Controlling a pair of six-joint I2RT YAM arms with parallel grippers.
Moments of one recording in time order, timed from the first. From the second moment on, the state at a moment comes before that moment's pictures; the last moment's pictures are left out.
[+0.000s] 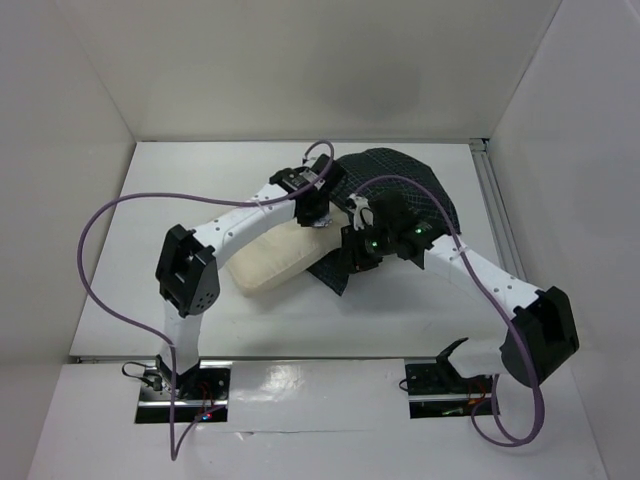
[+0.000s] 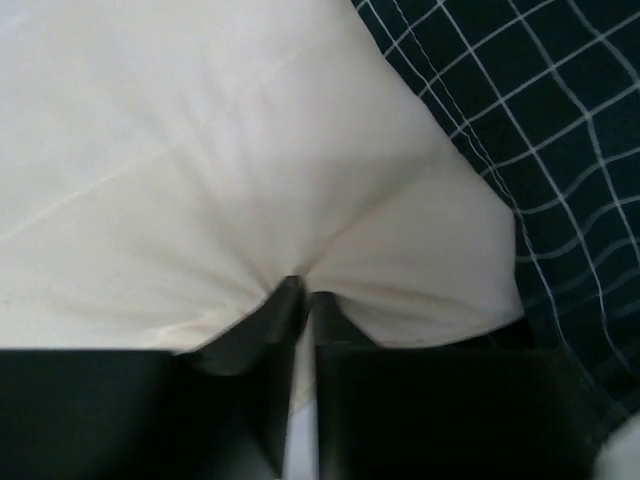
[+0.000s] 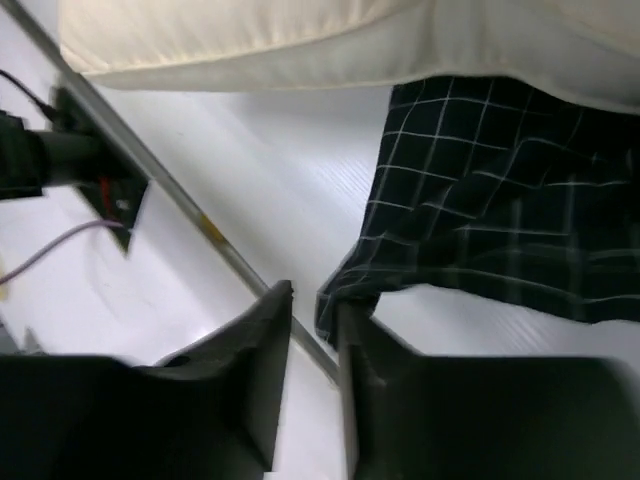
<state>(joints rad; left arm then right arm) -0.69 1.98 1.84 -0.91 -0.30 -0.68 0.58 1.33 1.02 -0.52 -0.49 0.31</state>
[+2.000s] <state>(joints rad) -0.17 1.63 1.36 -0.69 0.25 -0.50 0.61 1.58 1.38 -0.65 0.32 0.67</state>
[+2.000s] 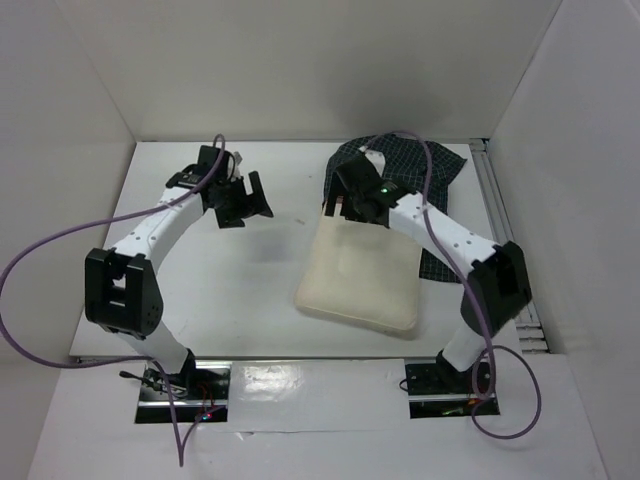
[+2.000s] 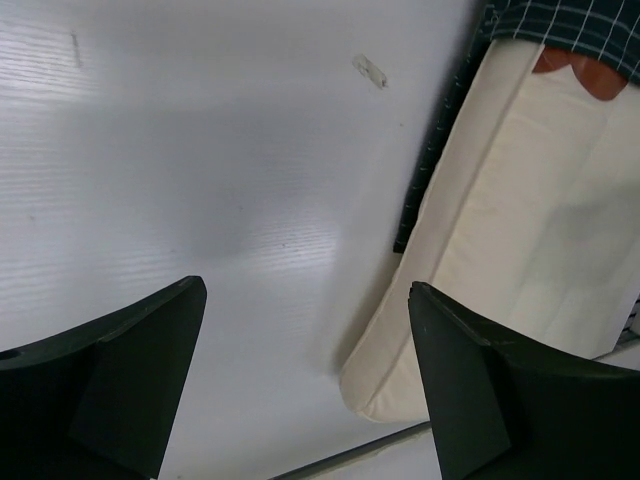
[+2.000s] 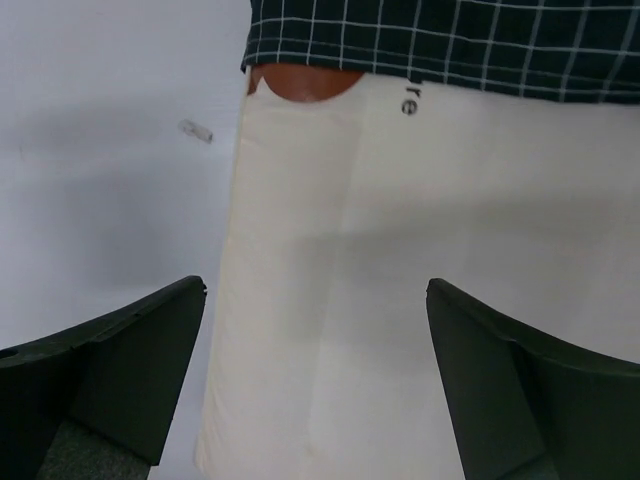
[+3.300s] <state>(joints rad) -0.51 1.78 1.25 -0.27 0.57 -0.51 0.32 1.51 1.18 -0.54 -0.36 0.29</state>
